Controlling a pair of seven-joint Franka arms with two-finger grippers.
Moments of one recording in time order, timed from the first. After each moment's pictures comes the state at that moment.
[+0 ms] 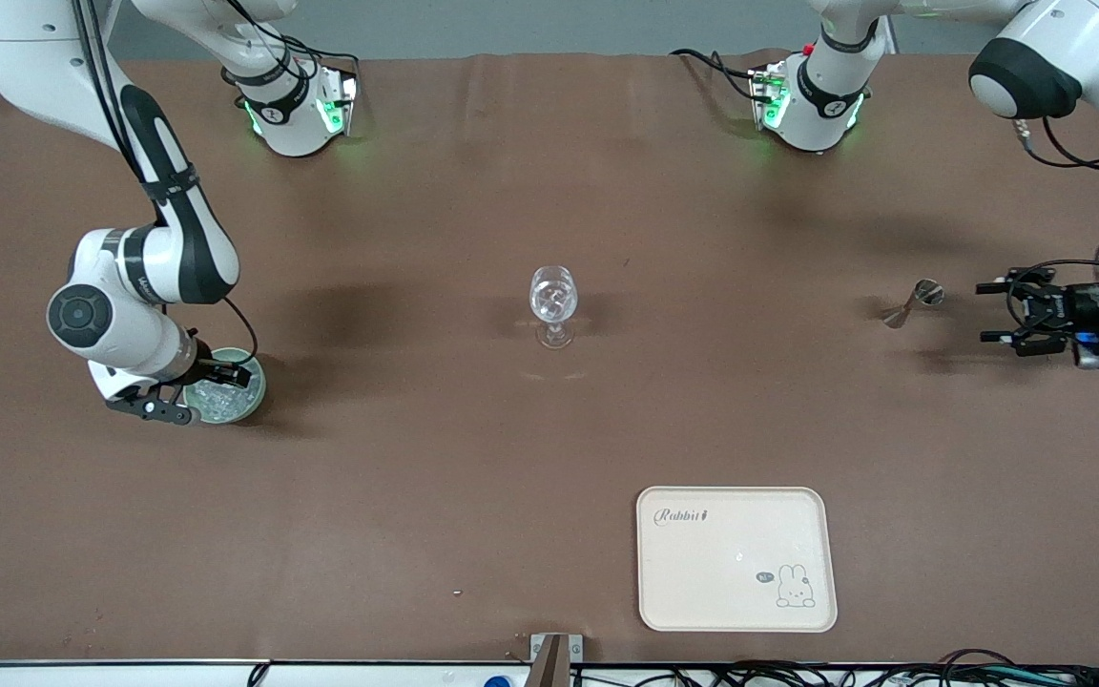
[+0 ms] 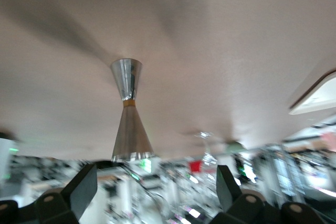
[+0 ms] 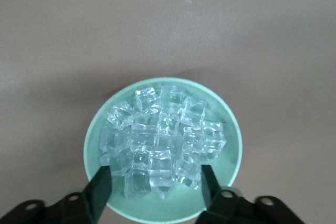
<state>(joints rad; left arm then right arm) 0.06 0.85 0.76 -1.50 -0.95 1.12 -0.13 0.04 0.37 -0.06 -2.03 -0.09 2.30 0.27</state>
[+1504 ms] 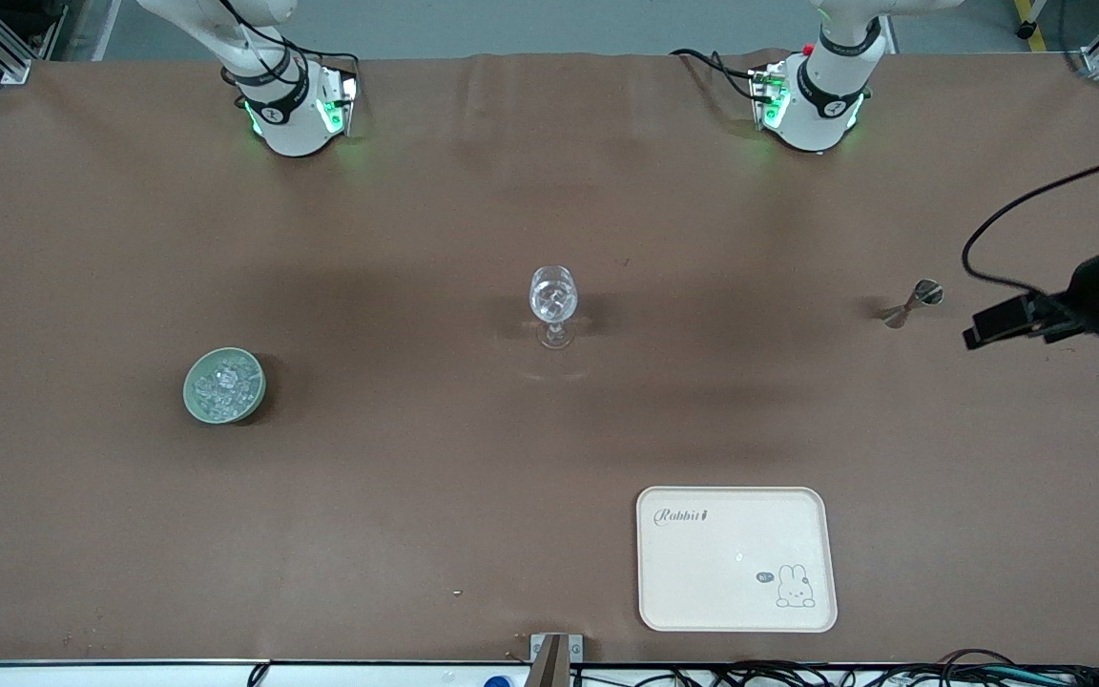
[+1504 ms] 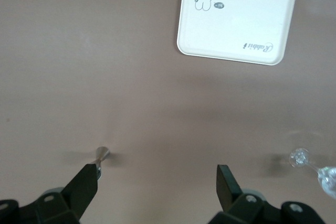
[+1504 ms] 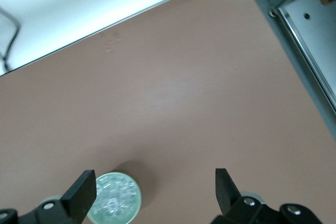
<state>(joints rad) -0.02 0.21 -0.02 -1.29 -0.09 1.52 -0.12 -0.19 0.24 -0.10 -1.37 -0.13 1.81 0.26</state>
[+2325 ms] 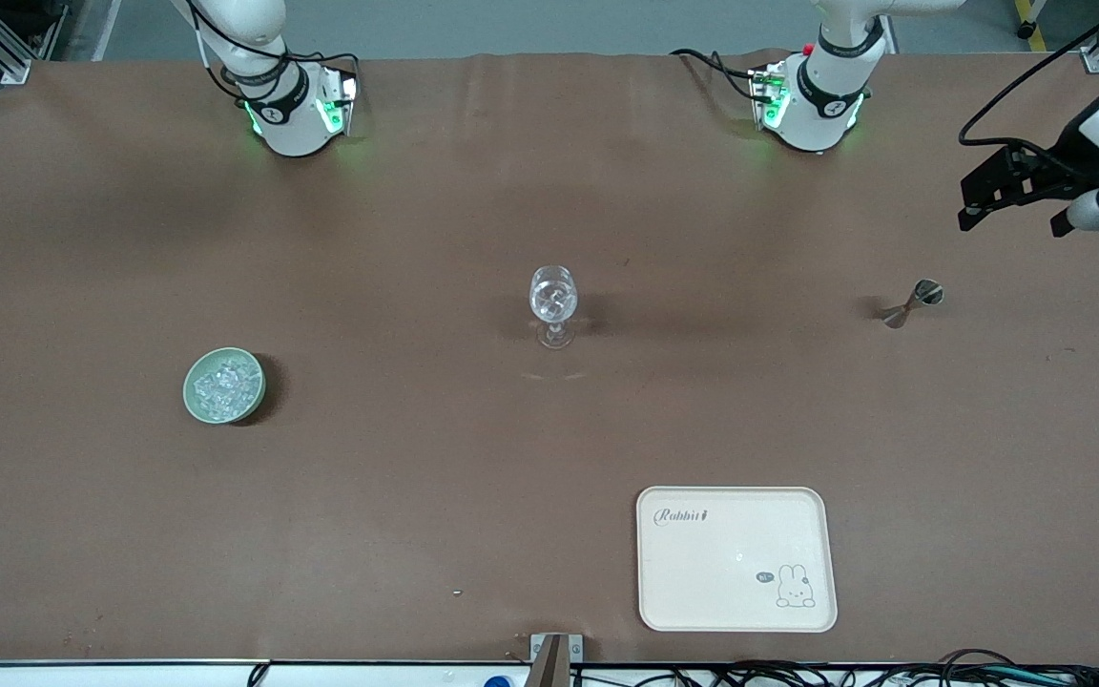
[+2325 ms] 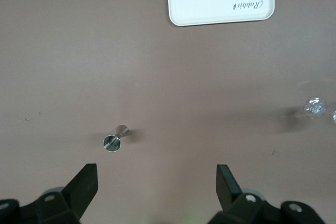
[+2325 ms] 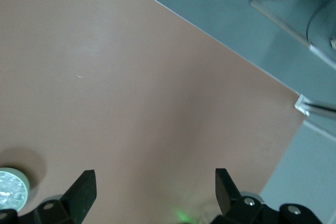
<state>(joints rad) -0.08 -0.03 -0.05 -1.51 -0.01 1.50 -0.02 -0.69 0.16 -0.13 -1.36 -0.14 1.38 0.25</state>
